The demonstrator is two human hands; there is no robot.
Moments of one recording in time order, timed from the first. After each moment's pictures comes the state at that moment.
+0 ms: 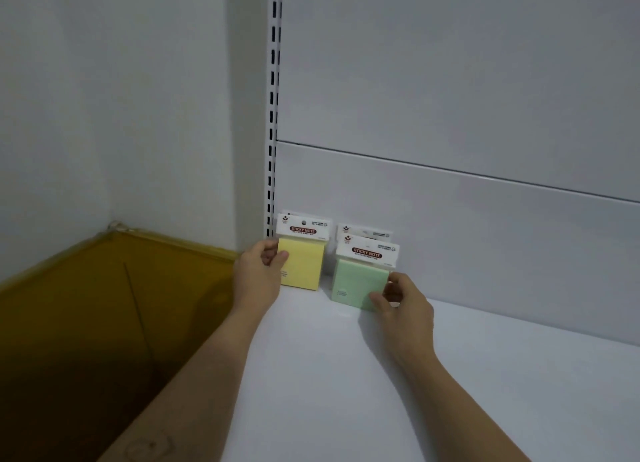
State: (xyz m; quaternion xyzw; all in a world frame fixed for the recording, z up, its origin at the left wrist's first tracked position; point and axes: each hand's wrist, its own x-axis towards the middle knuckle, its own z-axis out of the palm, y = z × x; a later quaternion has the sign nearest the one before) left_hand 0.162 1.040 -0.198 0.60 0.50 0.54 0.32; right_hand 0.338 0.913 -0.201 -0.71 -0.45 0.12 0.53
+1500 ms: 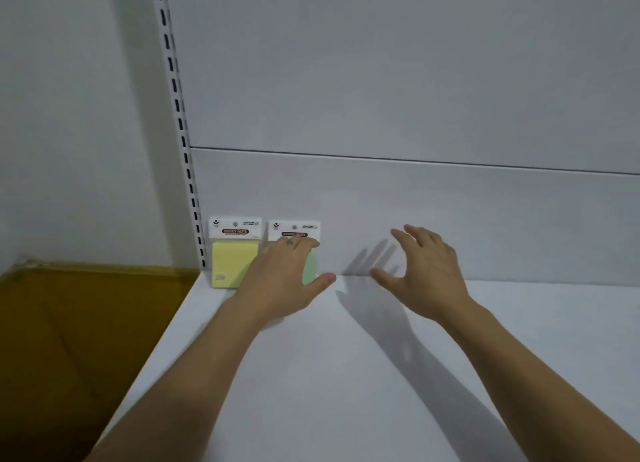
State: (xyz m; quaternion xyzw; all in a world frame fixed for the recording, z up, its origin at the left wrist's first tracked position) left_hand 0.233 0.956 -0.139 0.92 0.32 0.23 0.05; right_hand 0.417 0.830 -0.124 -0.83 -0.51 -0.12 0.18
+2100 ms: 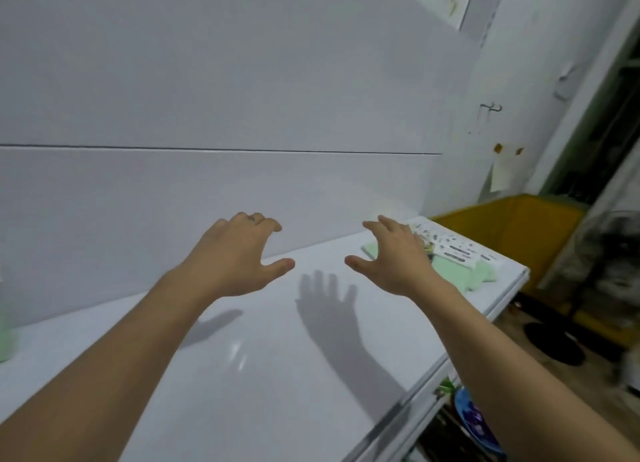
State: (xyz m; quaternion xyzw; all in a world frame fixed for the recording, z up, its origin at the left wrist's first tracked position) left_hand 0.435 0.829 -0.089 0.98 0.04 0.19 0.07; right_hand 0.545 0.612 -0.083 -0.96 -0.24 -0.12 0.11
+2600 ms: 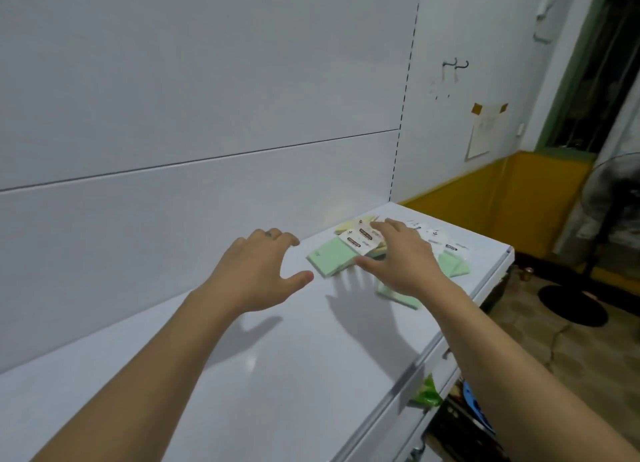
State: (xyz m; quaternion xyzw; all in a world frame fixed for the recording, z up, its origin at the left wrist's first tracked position) left_hand 0.583 0.706 -0.095 0.99 -0.01 0.15 0.05; right_hand 0.679 0.495 -0.106 -0.96 -0.19 -0.09 0.20
